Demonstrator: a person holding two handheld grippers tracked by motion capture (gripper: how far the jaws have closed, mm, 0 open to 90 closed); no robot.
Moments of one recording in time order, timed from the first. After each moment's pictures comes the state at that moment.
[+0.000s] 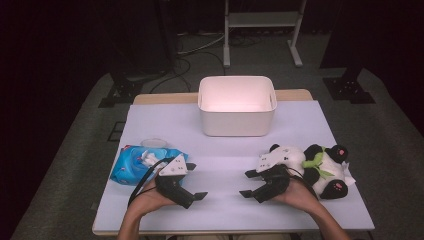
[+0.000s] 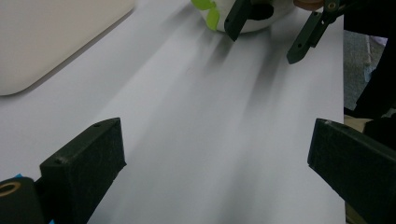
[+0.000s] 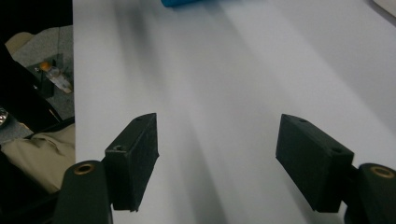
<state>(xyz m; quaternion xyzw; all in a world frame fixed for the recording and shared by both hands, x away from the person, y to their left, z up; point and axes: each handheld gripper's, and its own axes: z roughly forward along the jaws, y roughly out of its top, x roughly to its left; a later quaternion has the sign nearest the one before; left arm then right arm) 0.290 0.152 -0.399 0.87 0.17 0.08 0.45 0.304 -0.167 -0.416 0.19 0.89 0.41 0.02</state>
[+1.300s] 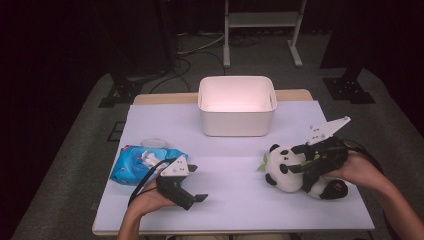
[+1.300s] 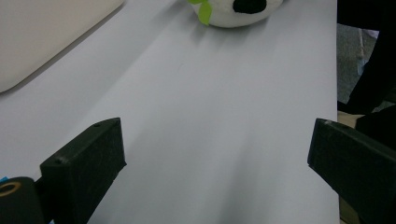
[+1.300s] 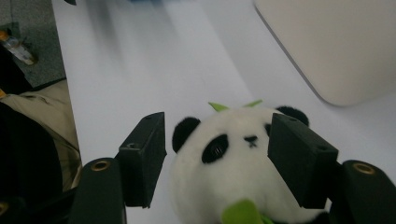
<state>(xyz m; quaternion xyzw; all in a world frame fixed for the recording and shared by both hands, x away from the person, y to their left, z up) 0.291 0.149 -0.400 0.88 0.16 0.07 0.44 0.311 -0.275 -0.312 0.20 0.91 0.35 0.09</state>
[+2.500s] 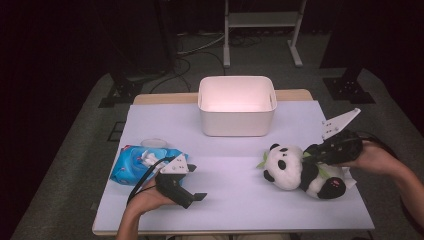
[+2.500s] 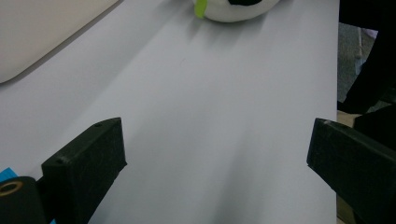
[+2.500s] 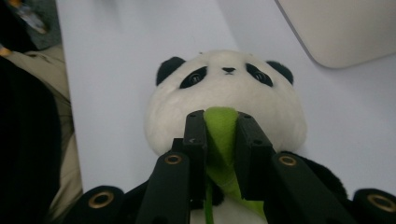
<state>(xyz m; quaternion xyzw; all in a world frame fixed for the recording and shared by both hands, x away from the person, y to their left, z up) 0.294 0.151 -0.396 0.88 0.17 0.06 0.44 0.337 -0.313 -0.315 0.17 0.93 0.32 0.04</state>
